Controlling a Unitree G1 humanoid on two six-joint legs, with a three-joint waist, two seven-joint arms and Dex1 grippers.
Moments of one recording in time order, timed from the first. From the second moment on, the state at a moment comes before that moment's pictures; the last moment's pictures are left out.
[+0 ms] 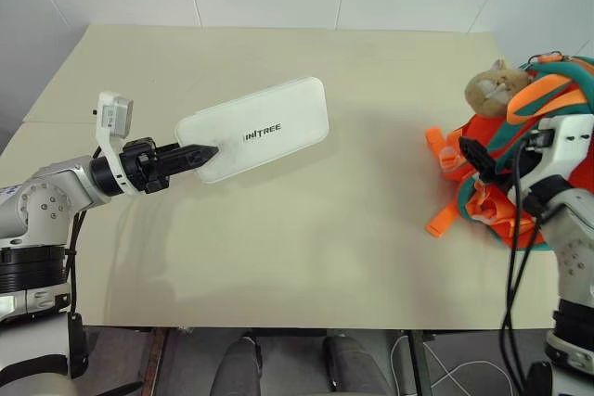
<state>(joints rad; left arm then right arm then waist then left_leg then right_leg) -0.61 0.81 0.26 0.16 -0.85 0.93 -1.06 -0.38 -0.58 -0.45 -0.15 0.45 0.64 0.38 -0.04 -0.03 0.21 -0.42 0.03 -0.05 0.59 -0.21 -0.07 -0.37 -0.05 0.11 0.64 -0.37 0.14</state>
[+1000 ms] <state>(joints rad) -0.66 0.83 0.31 0.30 -0.66 0.72 -0.89 -0.77 -0.52 -0.08 -0.27 0.72 0.80 0.72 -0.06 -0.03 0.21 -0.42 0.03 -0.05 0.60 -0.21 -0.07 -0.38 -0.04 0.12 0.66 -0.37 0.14</state>
